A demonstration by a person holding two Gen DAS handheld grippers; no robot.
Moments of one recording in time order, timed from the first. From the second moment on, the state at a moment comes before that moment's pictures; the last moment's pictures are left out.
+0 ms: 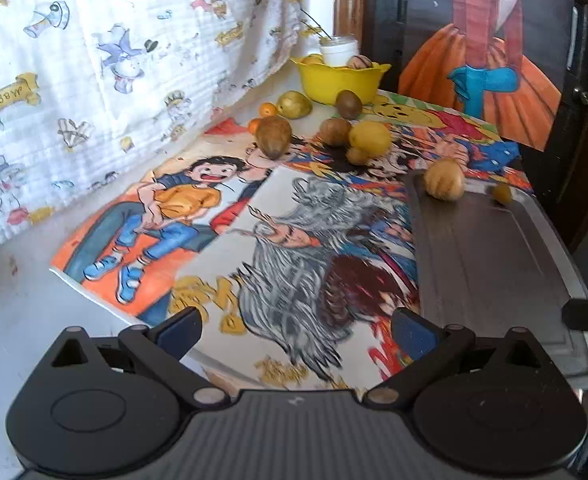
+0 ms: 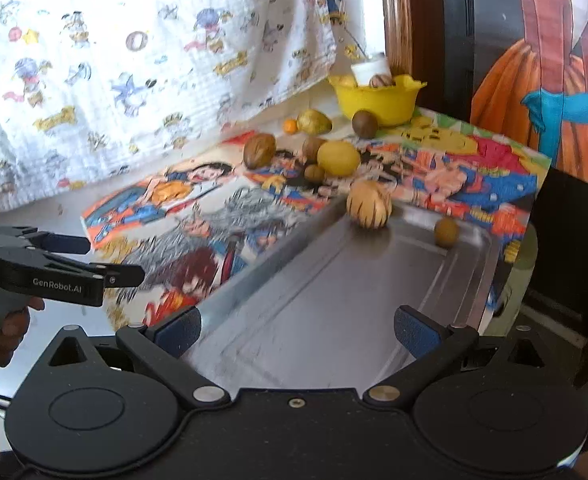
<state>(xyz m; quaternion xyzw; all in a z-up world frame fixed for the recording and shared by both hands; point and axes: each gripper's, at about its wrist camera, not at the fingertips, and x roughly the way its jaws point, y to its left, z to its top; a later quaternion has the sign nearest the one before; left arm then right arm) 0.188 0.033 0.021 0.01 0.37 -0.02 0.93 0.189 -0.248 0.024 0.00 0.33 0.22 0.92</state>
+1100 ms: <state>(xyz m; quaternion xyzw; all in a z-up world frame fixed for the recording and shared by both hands) 0.385 0.074 0.038 0.02 0.28 -0.05 0.96 0.352 -0.162 0.014 -0.04 0.29 0.16 0.94</state>
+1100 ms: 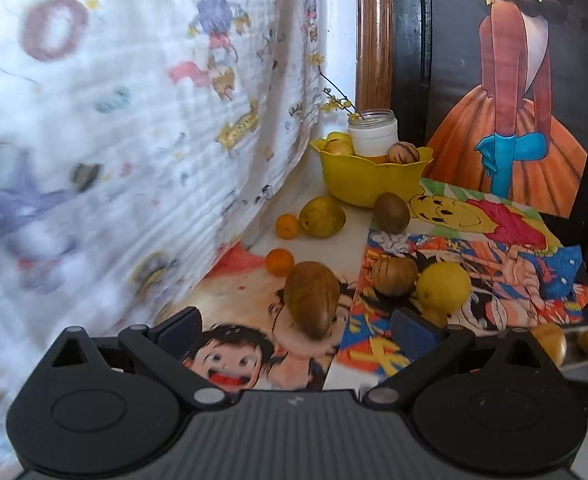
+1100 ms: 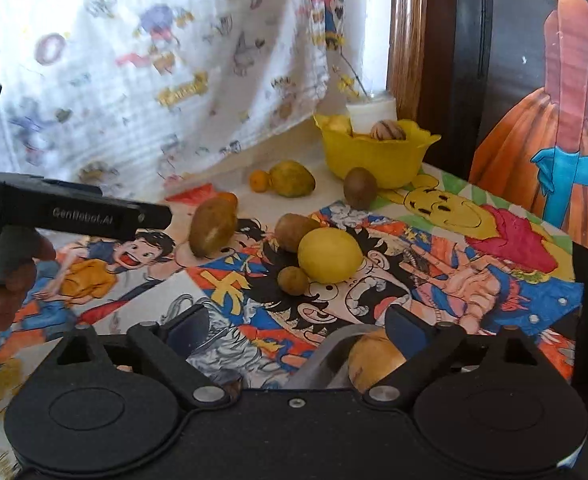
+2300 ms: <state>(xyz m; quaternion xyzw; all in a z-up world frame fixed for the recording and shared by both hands) 0.481 0.071 -0.022 -0.02 0.34 -0.09 0.94 0.454 -0.128 -0.038 0.04 0.35 0.15 0.93</state>
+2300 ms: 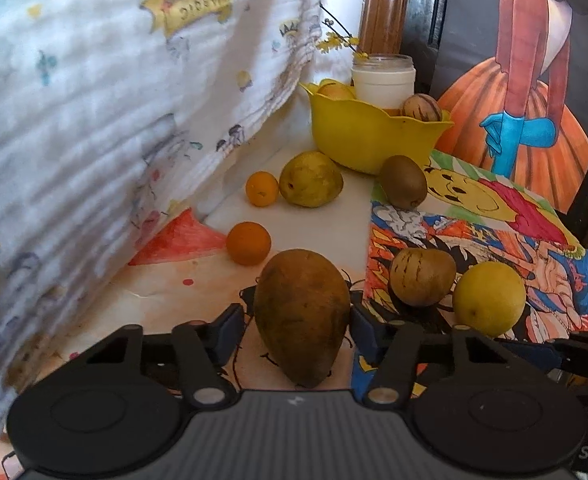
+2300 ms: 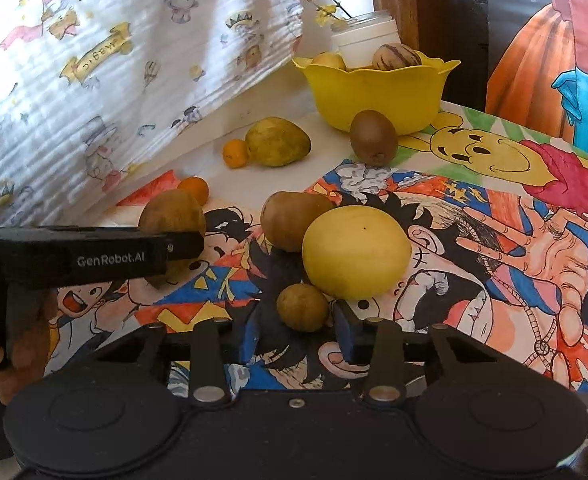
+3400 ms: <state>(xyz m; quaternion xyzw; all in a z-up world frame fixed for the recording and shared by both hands) 0.442 0.073 -0.014 -0.04 0.34 -0.09 0.93 0.426 -0.136 -0.032 0.05 0.34 0.16 0.92</state>
